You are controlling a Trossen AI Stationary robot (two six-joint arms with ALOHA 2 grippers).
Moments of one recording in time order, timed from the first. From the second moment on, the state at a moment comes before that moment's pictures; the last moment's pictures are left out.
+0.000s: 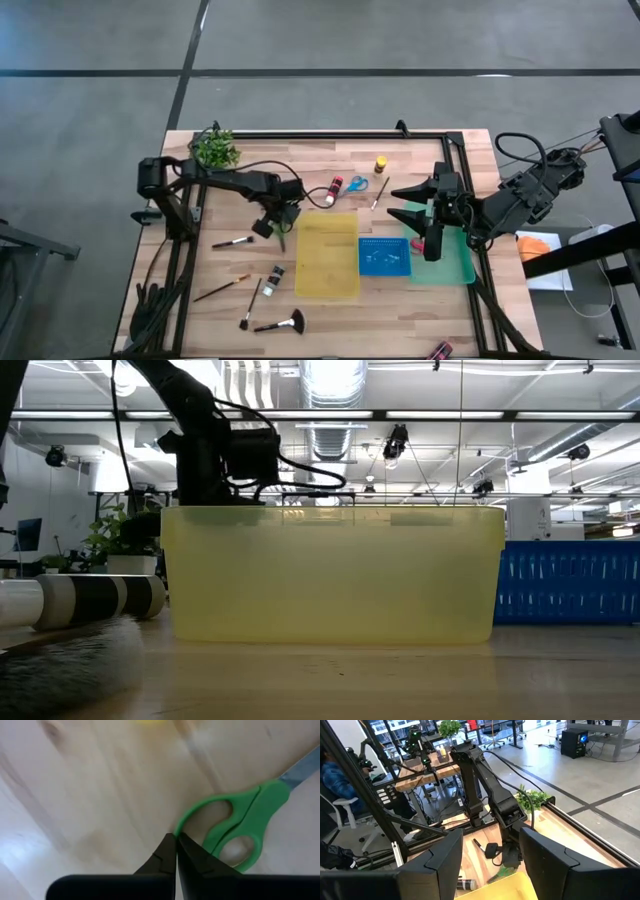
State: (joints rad) left arm 0.20 1.76 0.95 -0.67 0.05 0.73; right arm 0.58 1.23 1.59 -0.67 0.79 0.50
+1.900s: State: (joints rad) left arm 0.15 1.72 0.88 -0.65 0.07 0.68; right arm 0.58 1.23 1.58 -0.68 0.79 0.50
